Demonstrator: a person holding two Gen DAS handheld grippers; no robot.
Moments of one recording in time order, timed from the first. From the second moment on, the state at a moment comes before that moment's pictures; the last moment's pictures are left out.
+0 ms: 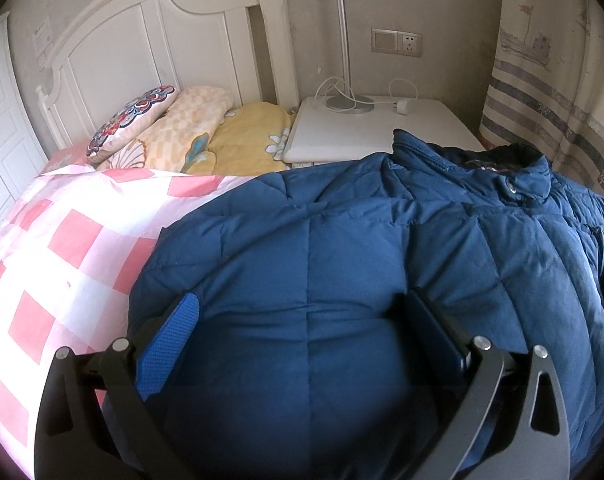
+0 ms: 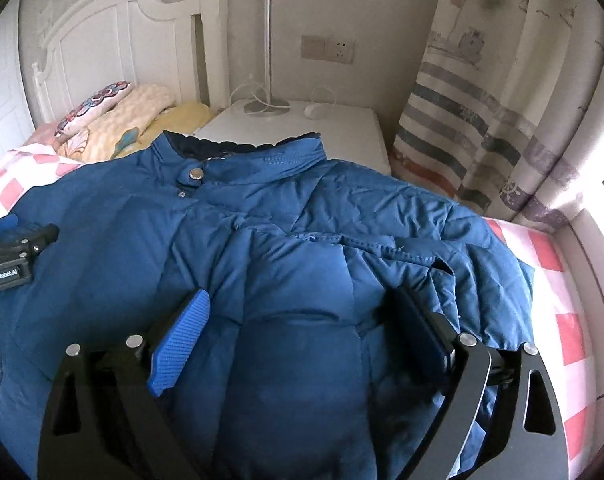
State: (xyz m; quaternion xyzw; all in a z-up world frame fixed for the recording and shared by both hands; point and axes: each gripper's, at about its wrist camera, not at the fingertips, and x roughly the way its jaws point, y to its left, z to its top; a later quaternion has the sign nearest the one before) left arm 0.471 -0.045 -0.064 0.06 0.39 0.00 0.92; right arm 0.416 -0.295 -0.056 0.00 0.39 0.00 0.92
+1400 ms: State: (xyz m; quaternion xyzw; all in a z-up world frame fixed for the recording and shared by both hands) left arm 0.420 -0.105 -0.067 0.12 0.38 -0.09 0.91; right arm 0.397 -0.297 -0.060 -0.01 0.40 -0.01 0.92
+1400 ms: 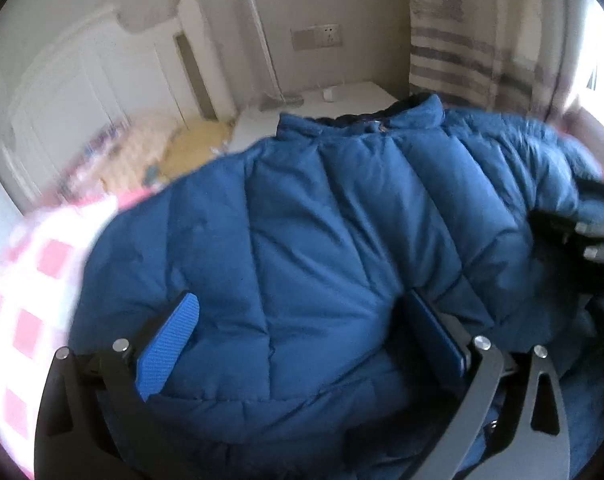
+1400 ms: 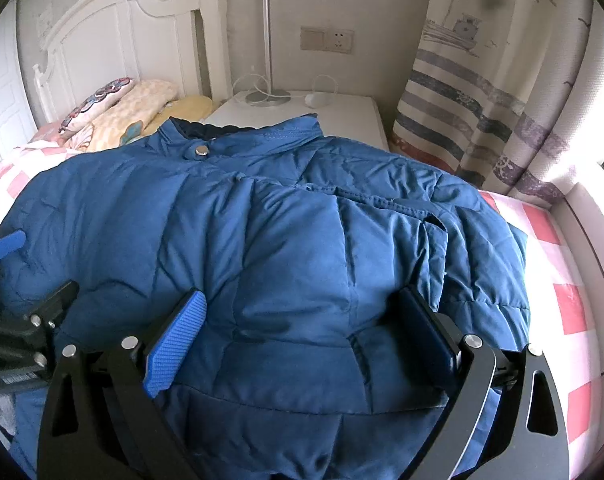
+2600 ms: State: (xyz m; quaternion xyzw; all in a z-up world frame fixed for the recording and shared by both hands) left arm 0.259 0.014 -0.075 0.09 0.45 -0.03 0.89; right arm 0.171 -0.297 -0.059 -0.02 0.45 0.04 0.89
